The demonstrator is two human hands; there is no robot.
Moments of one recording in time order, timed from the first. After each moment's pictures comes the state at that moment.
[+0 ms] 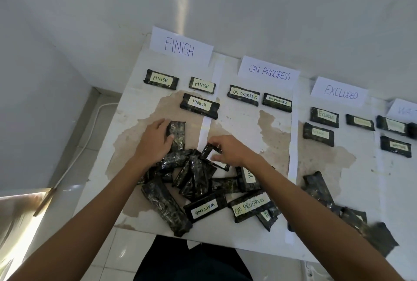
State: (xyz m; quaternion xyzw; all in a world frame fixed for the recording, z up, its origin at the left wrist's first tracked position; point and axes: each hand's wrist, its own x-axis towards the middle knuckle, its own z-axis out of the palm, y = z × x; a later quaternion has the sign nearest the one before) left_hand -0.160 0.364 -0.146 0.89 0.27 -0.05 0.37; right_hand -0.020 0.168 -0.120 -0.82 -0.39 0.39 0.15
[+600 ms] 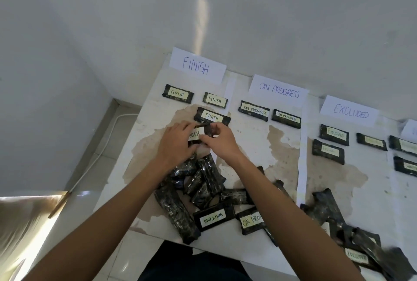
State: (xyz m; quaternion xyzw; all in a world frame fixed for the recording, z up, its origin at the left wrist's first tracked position) left_hand -0.144 0.353 -0.104 0.96 0.18 0.04 0.23; right_hand -0.047 0.239 -0.085 -0.80 -0.13 0.35 0.47
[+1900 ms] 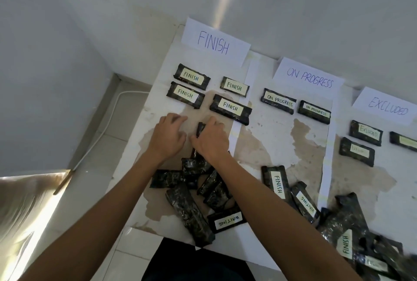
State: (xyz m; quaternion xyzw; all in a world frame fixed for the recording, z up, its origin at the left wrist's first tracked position) left_hand -0.167 0.415 -0.181 0.91 0.25 0.00 0.31; right_hand -0.079 0.308 -0.147 -0.94 -0.22 0.26 0.09
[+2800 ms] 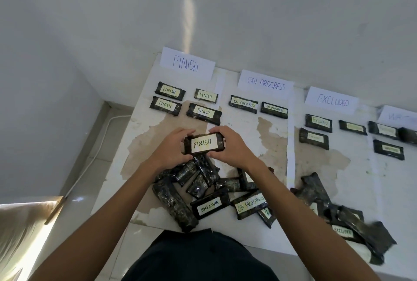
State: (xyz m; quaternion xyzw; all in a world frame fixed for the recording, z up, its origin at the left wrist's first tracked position) left_hand -0.169 0.344 -0.096 0.88 0.16 -0.04 0.45; right_hand -0.048 0.170 -0.073 -0.84 -0.35 0.27 0.31
